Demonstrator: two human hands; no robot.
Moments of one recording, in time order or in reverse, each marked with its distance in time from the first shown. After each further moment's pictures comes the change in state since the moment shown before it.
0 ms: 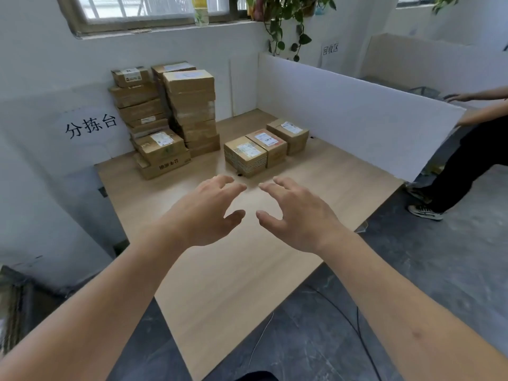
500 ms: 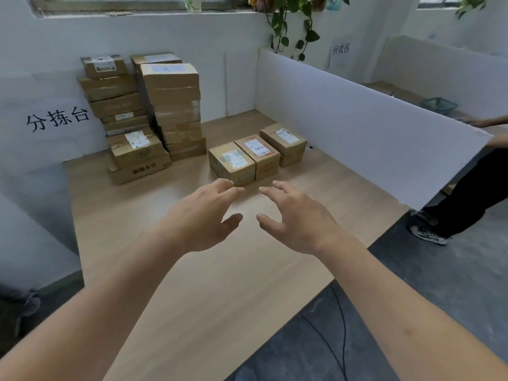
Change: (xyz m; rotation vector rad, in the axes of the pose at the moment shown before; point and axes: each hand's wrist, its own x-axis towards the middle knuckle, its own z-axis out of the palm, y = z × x) left_hand 0.160 0.001 0.060 -0.015 0.025 -0.054; right_hand 0.127 0.135 -0.005 -0.045 -0.084 -0.035
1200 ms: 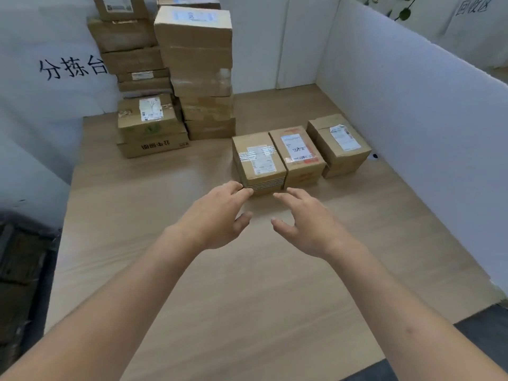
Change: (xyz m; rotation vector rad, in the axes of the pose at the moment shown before) left_hand 0.212 -0.080 0.110 -0.075 -0.105 -0.356; right_hand 0.268 0.146 0.076 0.062 -0.291 -0.150
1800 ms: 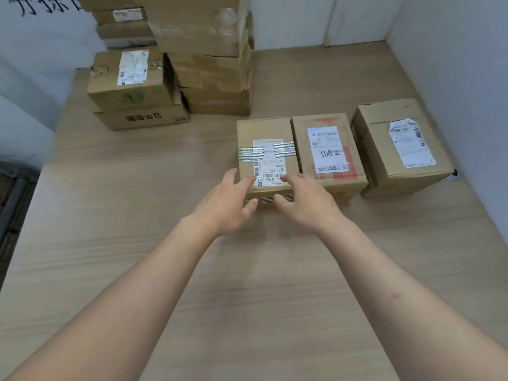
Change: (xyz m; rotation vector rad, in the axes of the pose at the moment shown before) left_hand 0.199 -0.050 0.115 -0.218 -0.153 -0.450; right_hand 0.247 0.111 0.052 0.147 -0.164 -0.018
